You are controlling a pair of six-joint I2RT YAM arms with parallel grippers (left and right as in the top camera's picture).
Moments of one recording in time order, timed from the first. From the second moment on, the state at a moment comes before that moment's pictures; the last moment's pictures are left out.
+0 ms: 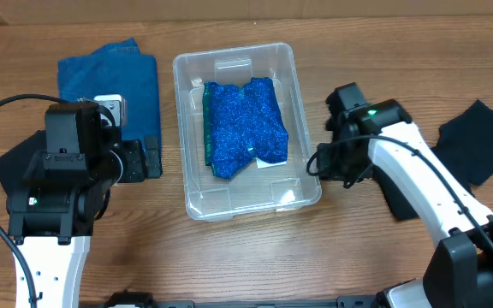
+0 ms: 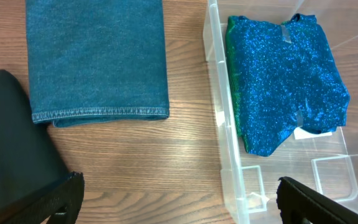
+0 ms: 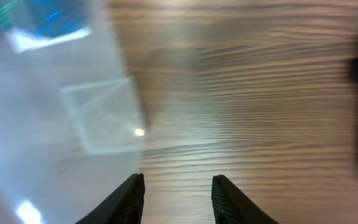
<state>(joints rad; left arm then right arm) -0.03 1.12 1.30 -1.10 0.02 -0.10 0.32 1.65 1.27 -1.17 -0.14 0.33</state>
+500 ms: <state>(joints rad) -0.03 1.12 1.30 -1.10 0.02 -0.10 -0.32 1.32 1.28 -1.09 -0.09 0.53</state>
